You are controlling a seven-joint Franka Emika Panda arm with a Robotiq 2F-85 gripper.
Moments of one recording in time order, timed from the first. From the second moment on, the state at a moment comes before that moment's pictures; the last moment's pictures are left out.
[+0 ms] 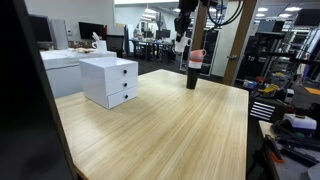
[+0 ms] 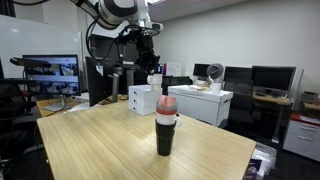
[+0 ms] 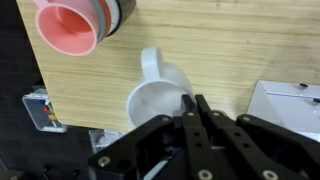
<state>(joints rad) -0.17 0.01 -0.16 -1.98 -0.11 2.21 -0.17</state>
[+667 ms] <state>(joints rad) -0.13 -0.15 -0.15 -2.36 -0.05 2.34 -0.17</state>
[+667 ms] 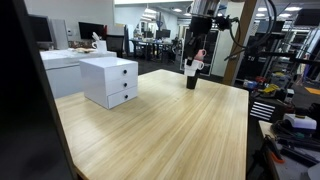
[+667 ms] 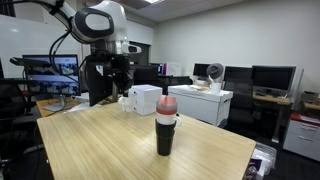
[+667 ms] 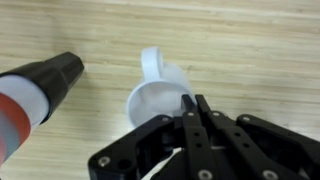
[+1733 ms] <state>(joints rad) -0.14 -0.22 -0.18 -2.71 -0.06 2.66 -0.17</state>
